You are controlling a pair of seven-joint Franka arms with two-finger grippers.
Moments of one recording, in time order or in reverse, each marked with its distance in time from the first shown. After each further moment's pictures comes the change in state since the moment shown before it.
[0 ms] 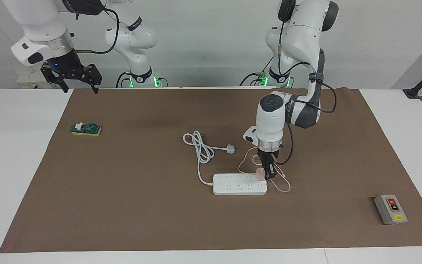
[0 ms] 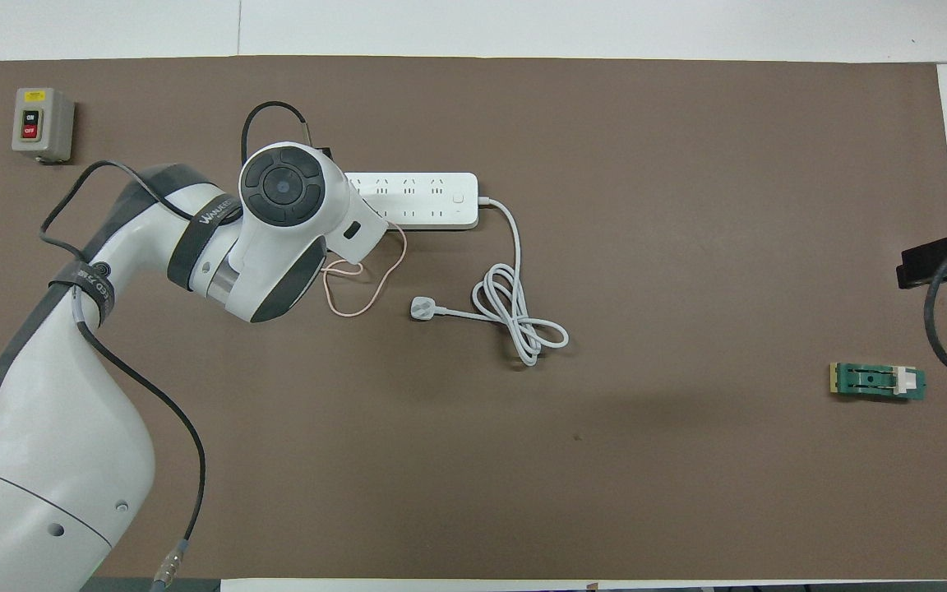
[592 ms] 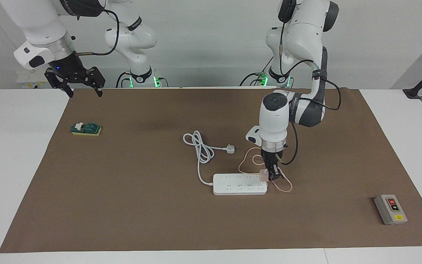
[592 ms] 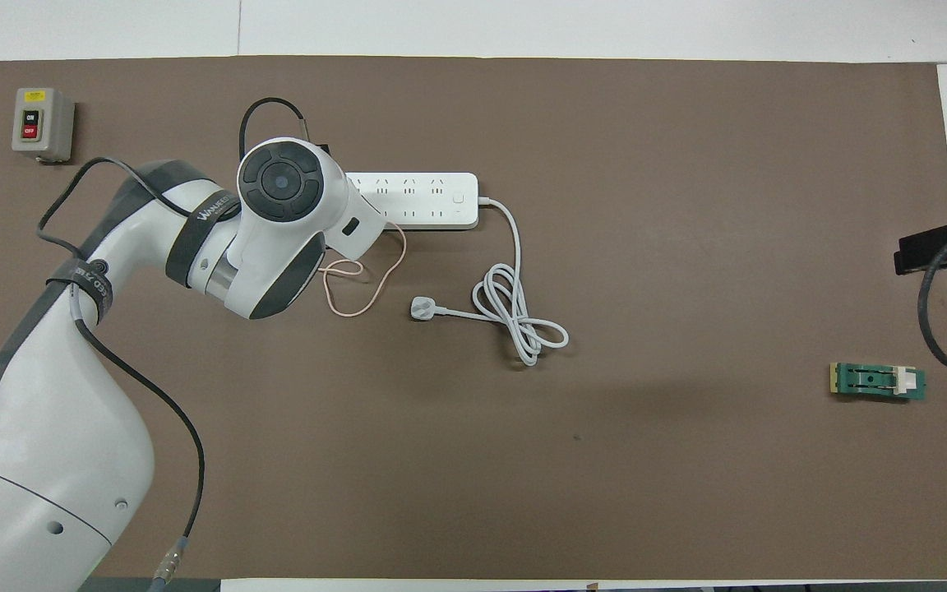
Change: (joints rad) left arm 0.002 0.006 0.002 0.010 0.000 -0.003 0.000; right arm 0.000 0.000 -0.001 -0.029 -0.004 0.072 -0.001
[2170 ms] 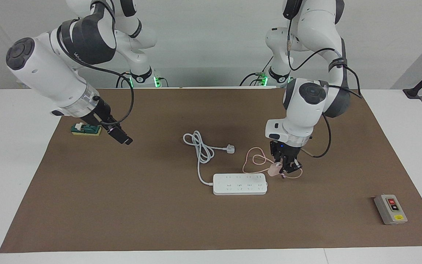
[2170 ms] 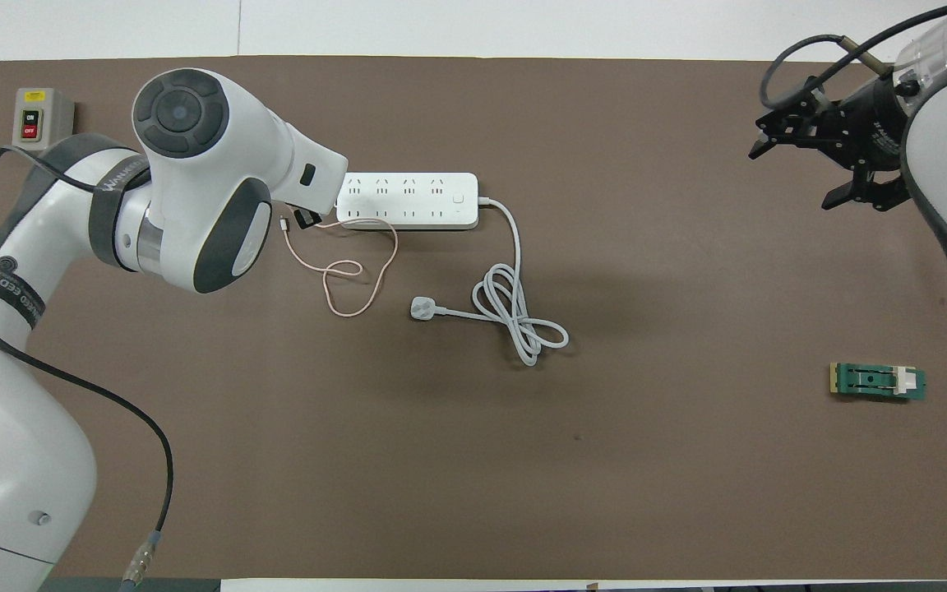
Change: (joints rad) left arm 0.048 -0.041 0.000 0.103 -0.200 -0.154 -0.100; right arm 0.049 0.374 -0.003 0.345 0.211 -0.005 0.540
